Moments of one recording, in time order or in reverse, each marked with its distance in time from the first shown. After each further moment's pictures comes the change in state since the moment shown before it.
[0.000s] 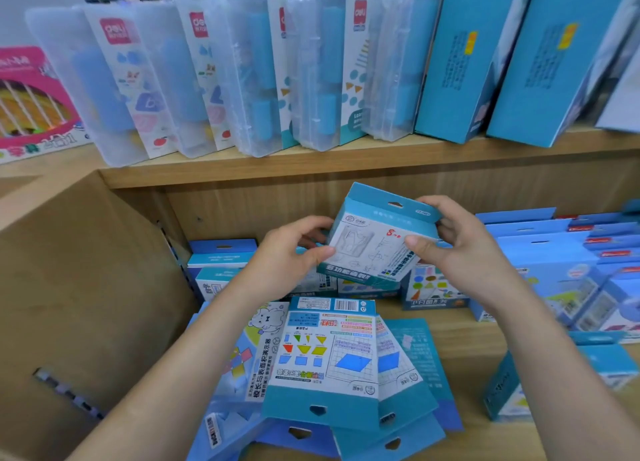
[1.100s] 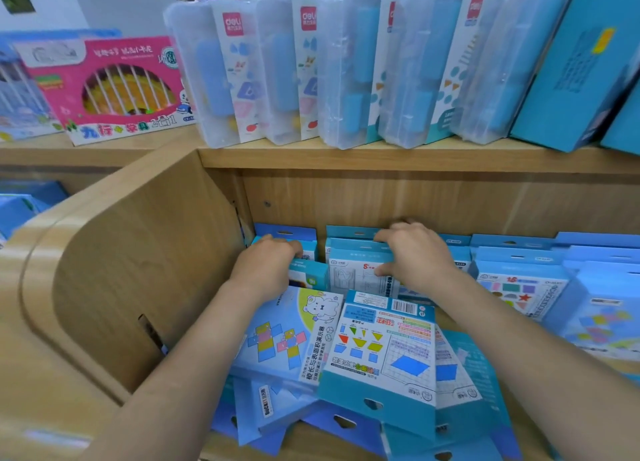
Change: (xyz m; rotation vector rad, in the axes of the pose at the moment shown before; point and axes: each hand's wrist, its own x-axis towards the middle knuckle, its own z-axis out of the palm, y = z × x) left_hand -0.040 -0.083 -0.052 0.879 -0.037 -0.315; right_hand 0.064 0.023 0.113 -1.038 -0.348 -0.186
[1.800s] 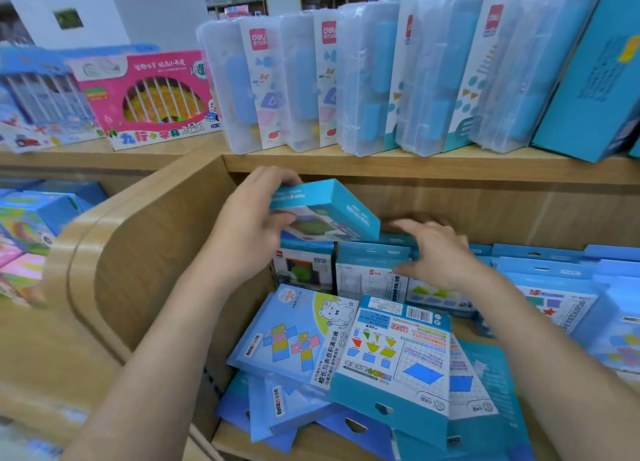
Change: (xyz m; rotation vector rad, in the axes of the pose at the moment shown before) left_hand -0.048 0.006 -0.102 -0.525 0.540 0.160; right_hand -0.006 0.006 -0.024 0.248 -0.044 0.019
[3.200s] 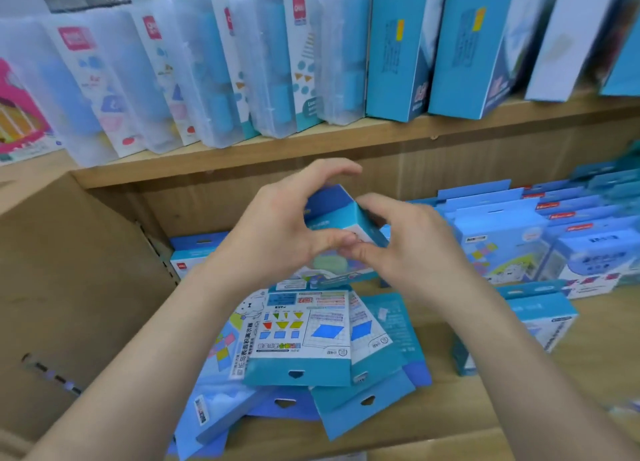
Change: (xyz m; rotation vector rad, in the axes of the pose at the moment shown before) left_hand 0.002 0.126 0.061 -0.336 -0.360 0.281; right_hand -0.140 -0.012 -0.057 0.212 0.463 0.036
